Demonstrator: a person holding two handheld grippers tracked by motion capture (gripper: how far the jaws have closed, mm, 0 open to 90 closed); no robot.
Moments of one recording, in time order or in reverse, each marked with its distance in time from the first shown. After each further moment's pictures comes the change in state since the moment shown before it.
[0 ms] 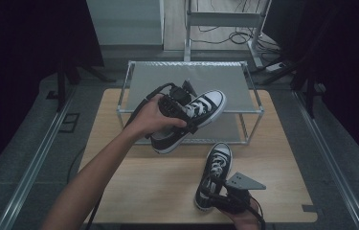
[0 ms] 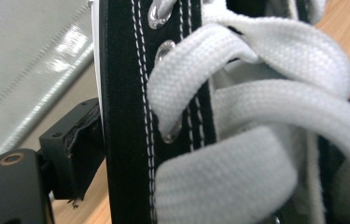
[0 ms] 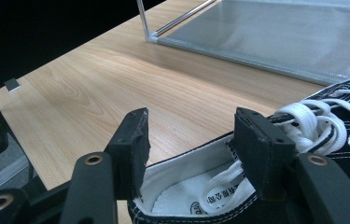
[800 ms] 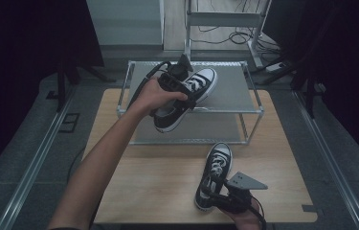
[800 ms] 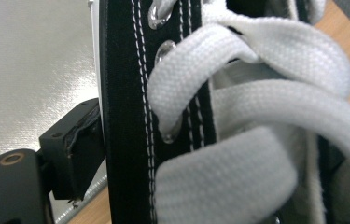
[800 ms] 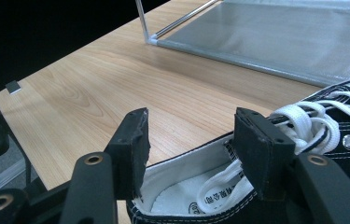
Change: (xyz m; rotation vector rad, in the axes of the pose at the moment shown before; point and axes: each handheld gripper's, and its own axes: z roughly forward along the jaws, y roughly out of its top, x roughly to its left) left arm 0.046 0.041 -0.009 0.010 0.050 -0.163; right arm -0.002 0.001 -0.002 -0.008 -0.001 0.004
